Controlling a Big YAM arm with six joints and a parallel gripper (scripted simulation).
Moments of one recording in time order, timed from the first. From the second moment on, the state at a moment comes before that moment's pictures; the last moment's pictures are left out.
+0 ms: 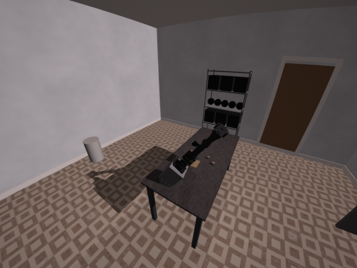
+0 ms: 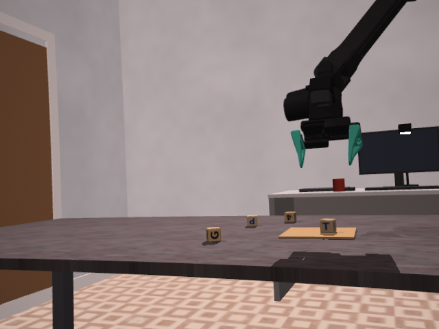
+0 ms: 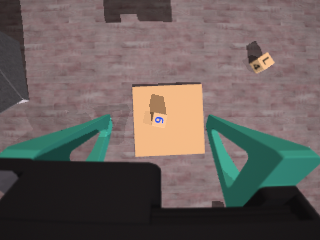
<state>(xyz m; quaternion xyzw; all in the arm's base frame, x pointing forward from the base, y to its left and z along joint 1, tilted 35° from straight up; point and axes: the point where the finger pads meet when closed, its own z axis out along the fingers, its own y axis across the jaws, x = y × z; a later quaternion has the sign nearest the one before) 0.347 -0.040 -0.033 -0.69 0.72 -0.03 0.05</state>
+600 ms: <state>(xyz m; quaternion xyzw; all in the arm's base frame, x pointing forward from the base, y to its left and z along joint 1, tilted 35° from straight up) 0.414 -0.074 -0.004 -0.69 0.72 -0.03 0.05</state>
